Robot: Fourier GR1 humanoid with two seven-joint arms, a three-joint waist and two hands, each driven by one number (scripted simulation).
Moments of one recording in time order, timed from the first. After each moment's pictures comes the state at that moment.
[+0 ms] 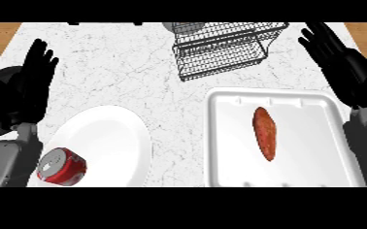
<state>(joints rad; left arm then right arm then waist) -0.26 0.40 0.02 -1.52 0.25 0.29 0.20 -0.39 -0.46 -0.01 -1.50 -0.34 0.12 0.15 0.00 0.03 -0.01</state>
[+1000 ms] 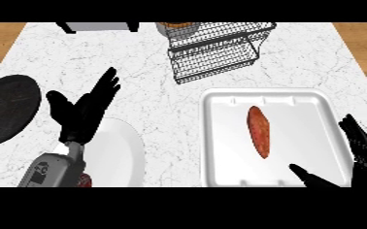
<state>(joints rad) -0.18 0.27 -0.19 -1.50 0.28 0.11 0.21 0.31 -0.21 -0.07 -1.74 0.04 -0.23 -0.46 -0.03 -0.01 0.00</state>
